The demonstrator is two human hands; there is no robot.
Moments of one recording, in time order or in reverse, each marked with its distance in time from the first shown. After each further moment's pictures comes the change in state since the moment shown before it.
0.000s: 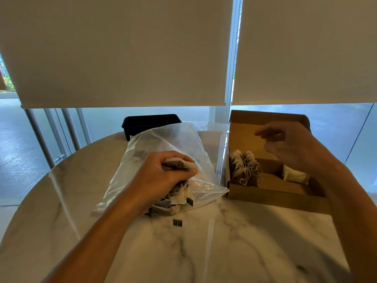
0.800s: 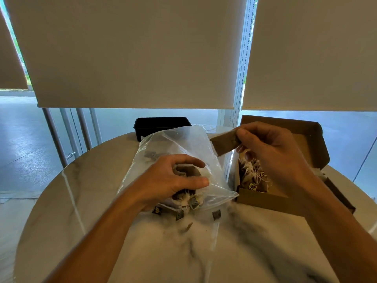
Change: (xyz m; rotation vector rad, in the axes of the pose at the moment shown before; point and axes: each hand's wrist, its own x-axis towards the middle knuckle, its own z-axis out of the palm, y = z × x) left_hand -0.004 0.006 -0.014 0.039 -0.171 -0.103; right_hand -0.020 -0.061 0.043 0.523 0.083 -0.151
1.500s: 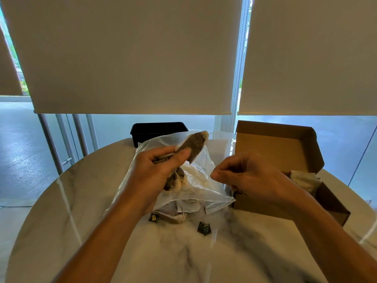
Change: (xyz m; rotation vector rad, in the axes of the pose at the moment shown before) left_hand 0.002 0.009 0.002 -0.348 0.361 0.165; right_hand -0.006 0.006 0.008 -0.155 -0.420 0.150
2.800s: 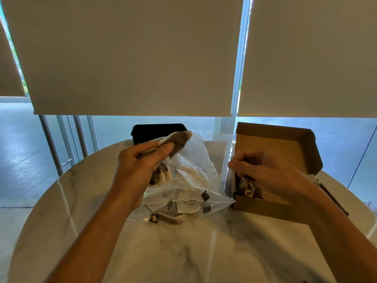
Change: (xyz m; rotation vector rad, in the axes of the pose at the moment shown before) left_hand 0.009 0.001 -0.017 -0.026 0.163 0.052; right_hand -0.004 0.002 -0.022 0.047 0.126 0.109
